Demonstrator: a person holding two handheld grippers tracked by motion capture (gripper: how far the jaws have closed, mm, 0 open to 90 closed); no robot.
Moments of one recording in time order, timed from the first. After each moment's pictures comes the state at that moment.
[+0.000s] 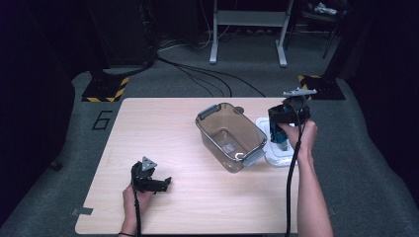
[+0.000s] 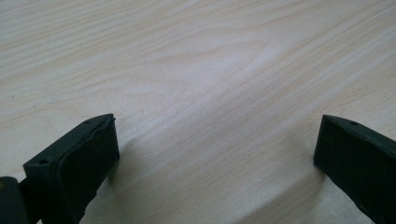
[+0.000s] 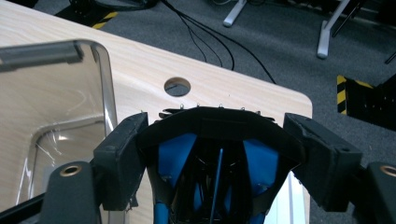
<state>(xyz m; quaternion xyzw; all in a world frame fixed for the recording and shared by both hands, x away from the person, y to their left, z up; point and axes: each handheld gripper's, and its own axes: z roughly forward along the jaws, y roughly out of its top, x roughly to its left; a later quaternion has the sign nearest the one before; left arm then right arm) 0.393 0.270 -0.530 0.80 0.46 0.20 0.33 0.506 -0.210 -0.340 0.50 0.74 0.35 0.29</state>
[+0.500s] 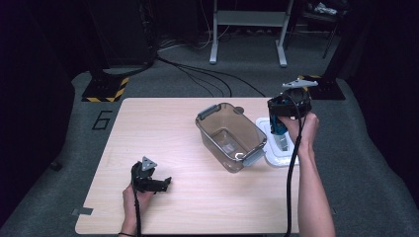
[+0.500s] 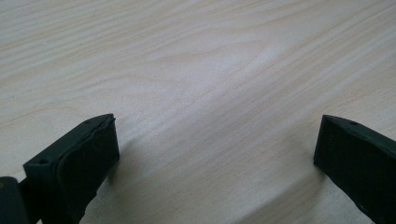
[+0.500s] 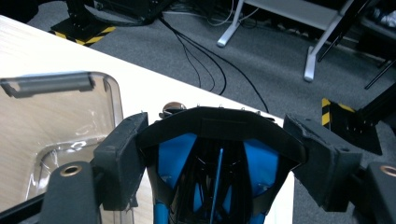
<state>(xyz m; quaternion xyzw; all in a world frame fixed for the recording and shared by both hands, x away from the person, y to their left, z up) 0.393 0.270 -0.530 0.80 0.46 0.20 0.33 0.498 -0.197 -0.306 0.47 0.74 0.35 0.33</state>
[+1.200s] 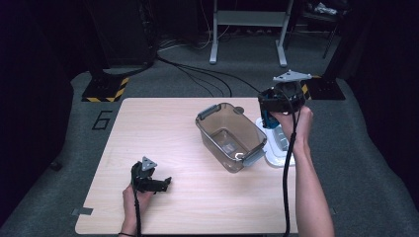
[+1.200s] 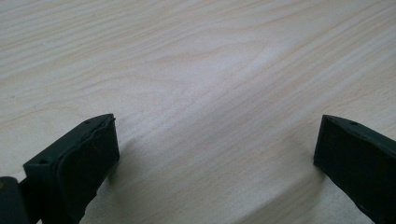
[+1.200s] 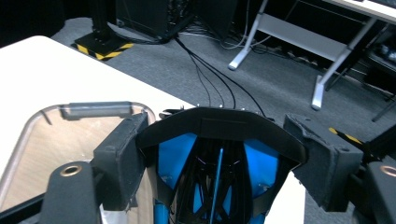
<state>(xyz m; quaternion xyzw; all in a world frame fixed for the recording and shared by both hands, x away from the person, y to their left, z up) 0.393 0.270 -0.530 0.80 0.46 0.20 0.33 0.483 -0.163 -0.273 0.43 0.75 0.38 0.34</state>
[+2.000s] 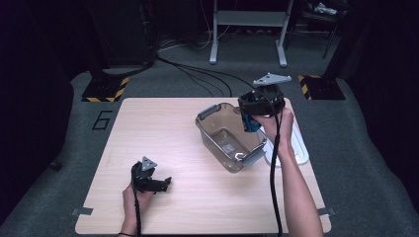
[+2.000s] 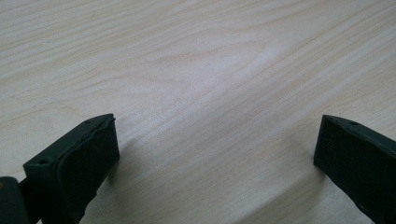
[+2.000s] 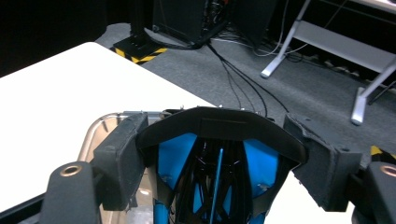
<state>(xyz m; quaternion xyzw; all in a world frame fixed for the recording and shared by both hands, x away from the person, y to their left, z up) 0.393 0.270 -0.530 0.80 0.46 0.20 0.33 0.483 -0.120 -0.282 0.39 0.77 0.41 0.29</state>
